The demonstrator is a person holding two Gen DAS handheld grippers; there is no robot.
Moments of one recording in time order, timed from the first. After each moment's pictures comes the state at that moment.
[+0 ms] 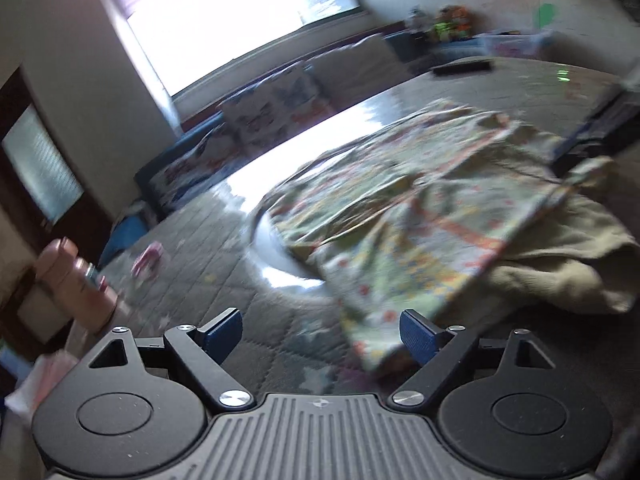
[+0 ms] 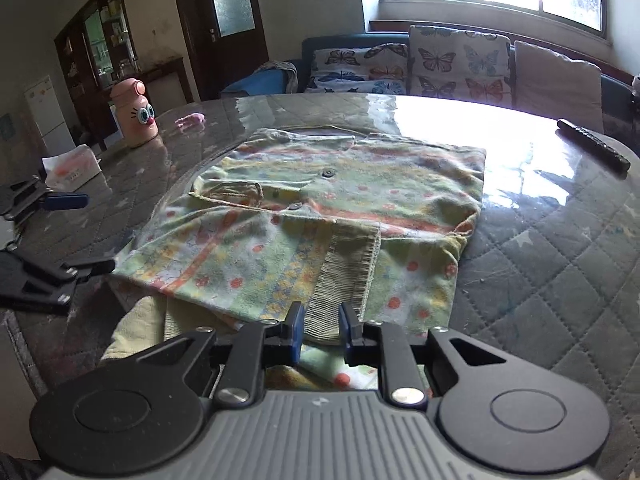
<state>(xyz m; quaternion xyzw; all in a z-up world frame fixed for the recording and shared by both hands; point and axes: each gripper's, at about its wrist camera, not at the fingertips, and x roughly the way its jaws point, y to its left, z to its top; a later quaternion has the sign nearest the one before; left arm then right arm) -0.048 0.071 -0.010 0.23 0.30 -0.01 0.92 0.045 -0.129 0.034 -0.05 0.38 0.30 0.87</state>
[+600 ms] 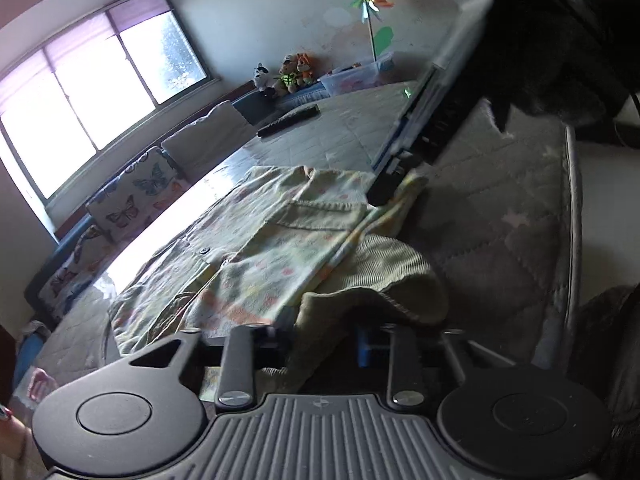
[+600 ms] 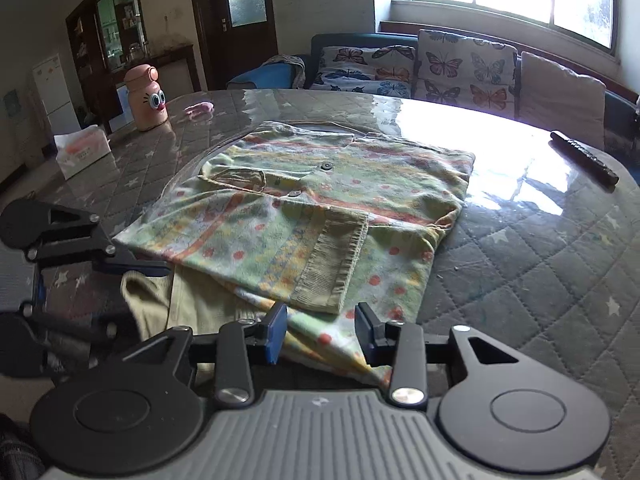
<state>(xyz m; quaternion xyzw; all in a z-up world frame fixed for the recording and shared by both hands) -0.049 -0.009 -0.029 0.27 0.25 -0.22 0.90 0.019 -0.149 0.051 -0.09 0.37 0.31 0.87</state>
